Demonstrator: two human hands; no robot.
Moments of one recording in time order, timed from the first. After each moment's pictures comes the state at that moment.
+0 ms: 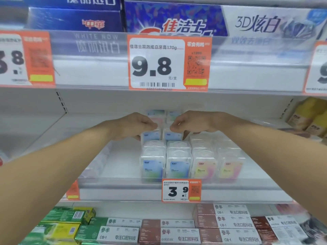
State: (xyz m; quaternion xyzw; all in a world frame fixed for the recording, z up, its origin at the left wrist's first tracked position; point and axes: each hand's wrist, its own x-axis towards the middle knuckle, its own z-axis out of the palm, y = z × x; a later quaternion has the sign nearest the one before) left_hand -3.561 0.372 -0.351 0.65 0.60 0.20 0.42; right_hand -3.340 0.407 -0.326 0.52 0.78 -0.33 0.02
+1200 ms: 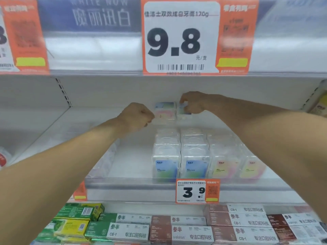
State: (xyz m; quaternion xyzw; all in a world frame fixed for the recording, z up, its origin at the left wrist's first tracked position) left_hand -3.576 0.389 -0.367 0.59 0.68 0.30 0.32; right_hand -3.378 0.496 -0.352 0.57 0.82 -0.08 0.08
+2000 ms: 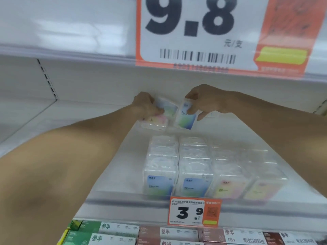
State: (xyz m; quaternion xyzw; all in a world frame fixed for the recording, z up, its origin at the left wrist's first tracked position) left_hand -3.558 0.496 -0.396 0.58 0.73 0.28 0.24; right_hand -3.356 0.493 -0.333 0.56 0.74 -0.34 -0.11
